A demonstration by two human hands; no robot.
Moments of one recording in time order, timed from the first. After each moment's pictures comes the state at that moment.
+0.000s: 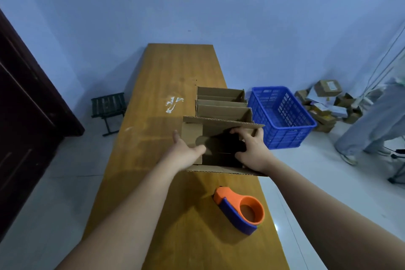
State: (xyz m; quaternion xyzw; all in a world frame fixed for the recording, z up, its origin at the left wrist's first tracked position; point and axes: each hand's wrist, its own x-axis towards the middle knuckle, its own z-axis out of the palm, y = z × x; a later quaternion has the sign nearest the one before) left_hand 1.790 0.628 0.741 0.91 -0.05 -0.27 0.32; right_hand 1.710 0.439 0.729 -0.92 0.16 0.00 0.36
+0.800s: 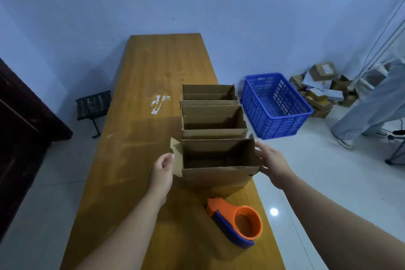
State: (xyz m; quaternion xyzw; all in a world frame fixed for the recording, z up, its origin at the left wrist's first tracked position) left_hand 1.816 0.611 0.652 0.80 0.05 -0.20 0.57; right_hand 1.708 0.363 0.667 -0.64 0.38 -0.03 0.67
